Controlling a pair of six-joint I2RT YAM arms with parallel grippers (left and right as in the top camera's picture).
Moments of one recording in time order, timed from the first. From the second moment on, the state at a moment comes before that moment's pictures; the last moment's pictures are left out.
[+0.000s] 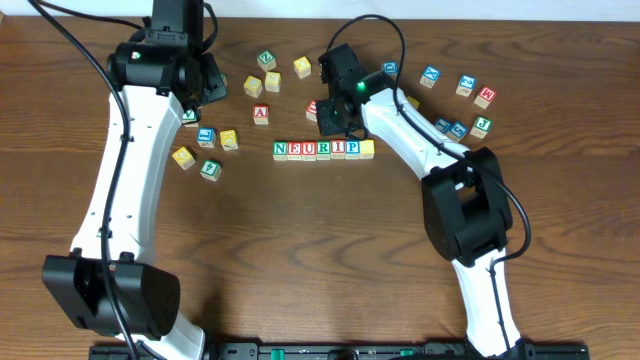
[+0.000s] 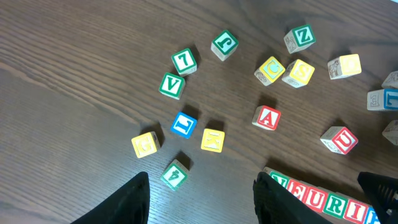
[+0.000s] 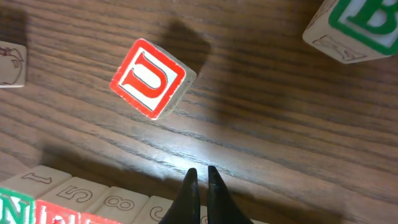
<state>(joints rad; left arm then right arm) -0.10 1.76 1.80 -1.12 -0.19 -0.42 0.51 2.31 1.90 -0.76 -0.05 0.33</state>
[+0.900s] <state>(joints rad) -0.10 1.76 1.80 -1.12 -0.19 -0.41 0.52 2.34 1.90 -0.82 -0.05 0.34</state>
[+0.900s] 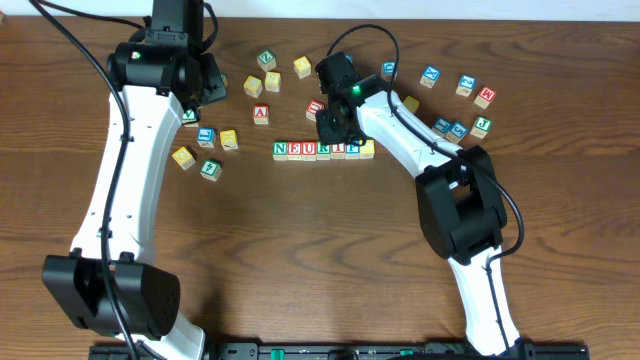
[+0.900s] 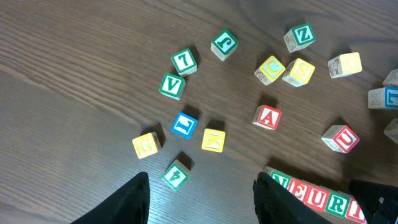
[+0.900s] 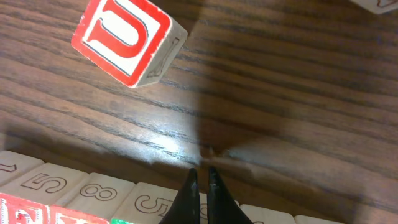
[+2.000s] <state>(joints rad) -0.10 1.76 1.80 -1.12 -0.19 -0.41 0.46 2.33 1.92 -0.84 -0.05 0.36</state>
